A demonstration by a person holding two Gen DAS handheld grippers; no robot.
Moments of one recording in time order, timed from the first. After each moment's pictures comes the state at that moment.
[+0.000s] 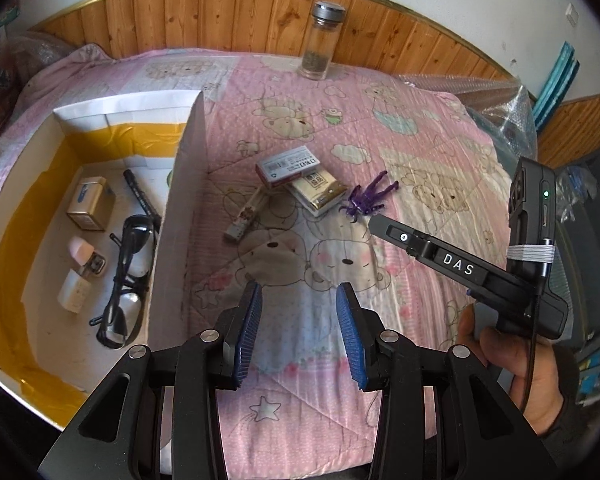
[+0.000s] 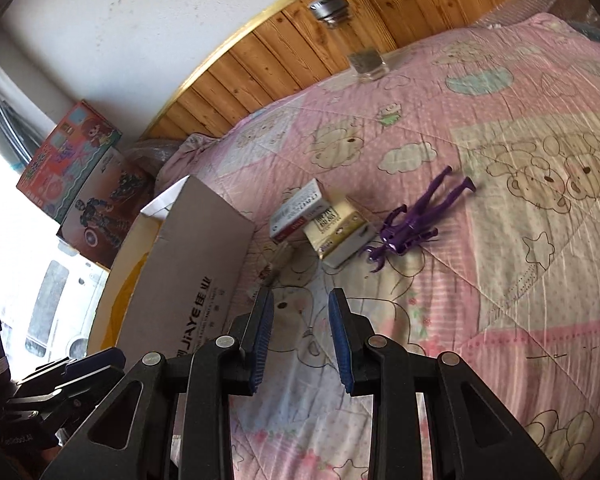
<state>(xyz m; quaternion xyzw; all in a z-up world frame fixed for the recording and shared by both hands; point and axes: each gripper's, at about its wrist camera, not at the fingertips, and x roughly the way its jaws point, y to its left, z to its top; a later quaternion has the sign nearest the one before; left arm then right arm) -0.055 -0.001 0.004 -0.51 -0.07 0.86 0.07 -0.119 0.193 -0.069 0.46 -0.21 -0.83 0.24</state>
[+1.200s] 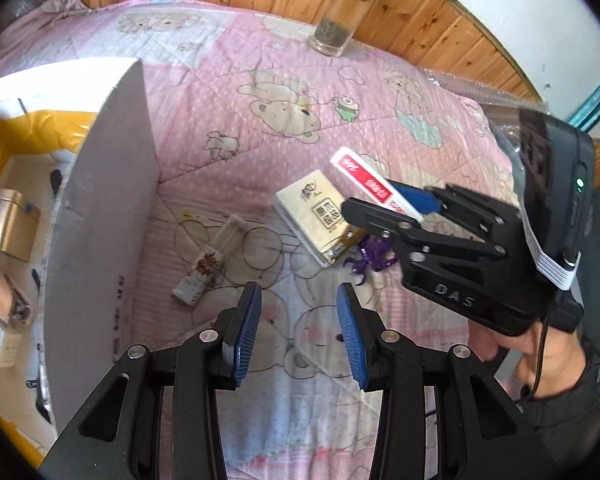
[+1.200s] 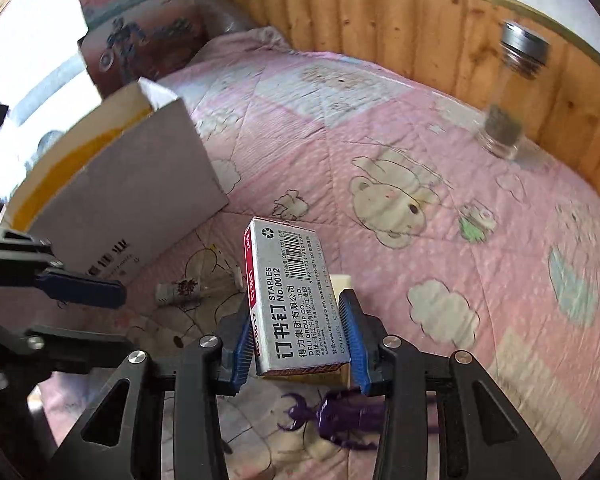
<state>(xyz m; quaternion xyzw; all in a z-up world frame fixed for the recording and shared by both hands) -0.164 0.006 -0.053 -0.56 -0.16 0.81 0.09 -0.232 0.139 -0.070 0.45 0.11 -0.80 0.37</state>
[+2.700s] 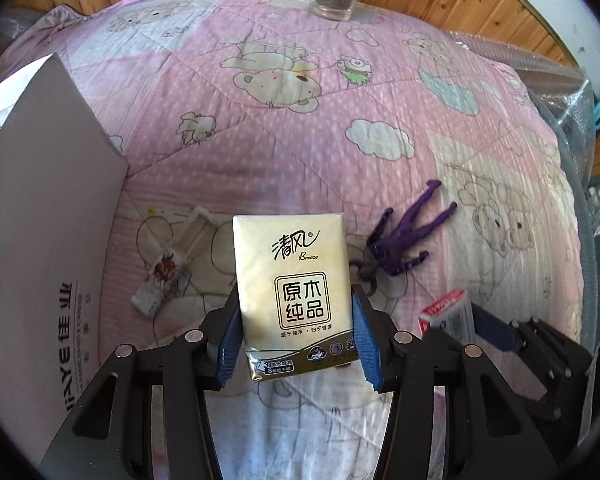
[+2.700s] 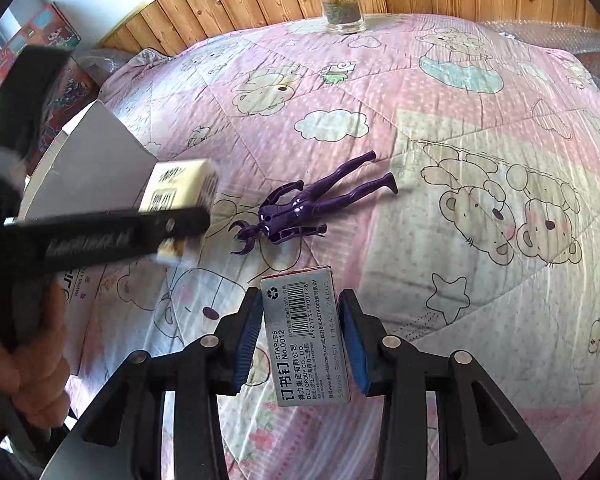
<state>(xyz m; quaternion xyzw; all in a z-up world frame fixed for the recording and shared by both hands) -0.175 0.059 -0.085 -0.59 -0.07 0.81 0.02 -0.149 0.217 -0.097 0.54 -0.01 -0.82 0.21</state>
